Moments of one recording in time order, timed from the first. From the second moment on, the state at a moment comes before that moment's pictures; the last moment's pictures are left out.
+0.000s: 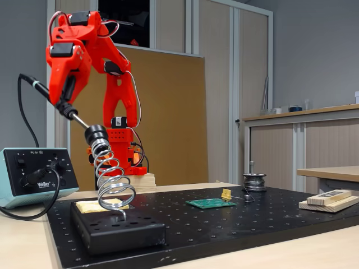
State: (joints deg) arm 31.0 88.2 68.6 83.2 -8.3
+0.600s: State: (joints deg) arm 27.8 78.1 60.2 83.8 -5.7
